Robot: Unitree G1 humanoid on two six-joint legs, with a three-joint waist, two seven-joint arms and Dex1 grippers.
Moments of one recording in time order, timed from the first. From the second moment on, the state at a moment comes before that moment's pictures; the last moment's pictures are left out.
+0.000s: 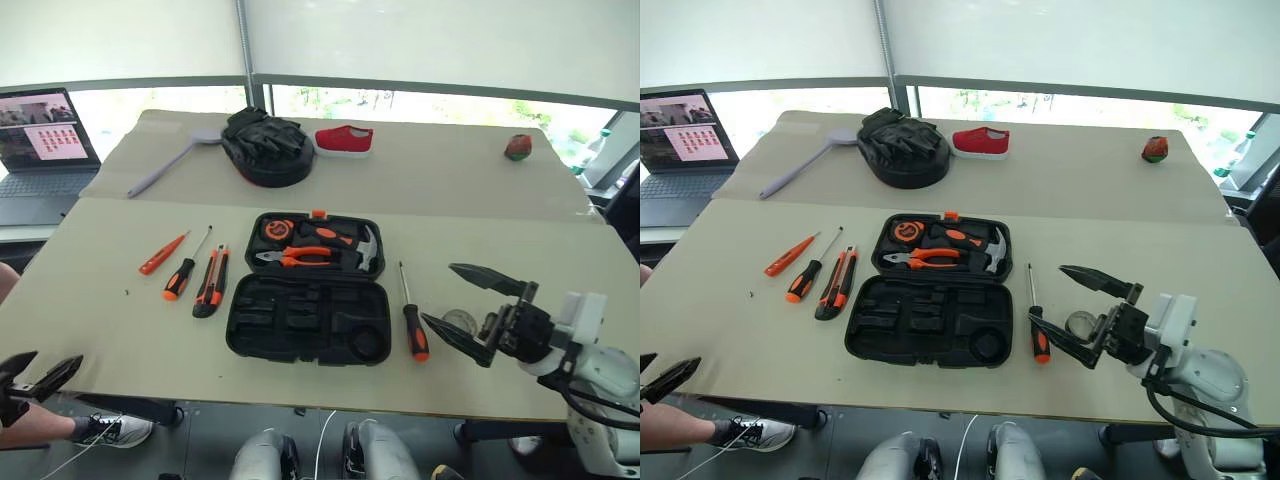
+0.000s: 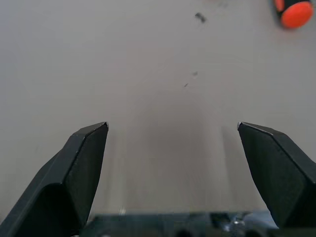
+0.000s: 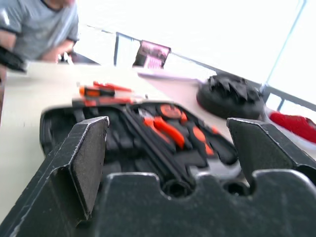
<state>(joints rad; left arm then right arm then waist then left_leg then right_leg) 0.46 0.82 0.79 0.05 -0.63 0.56 -0.79 0.12 -0.58 -0.23 -0.38 0.62 -0.10 0.99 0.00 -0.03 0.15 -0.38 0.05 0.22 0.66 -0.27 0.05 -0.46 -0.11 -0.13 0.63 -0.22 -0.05</state>
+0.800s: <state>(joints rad) -0.48 0.83 0.13 0.26 -0.46 0.95 -0.56 -0.01 -0.54 -0.09 -0.40 0.57 -0.08 0.95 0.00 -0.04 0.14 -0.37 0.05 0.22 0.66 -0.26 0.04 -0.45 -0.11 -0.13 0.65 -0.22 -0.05</state>
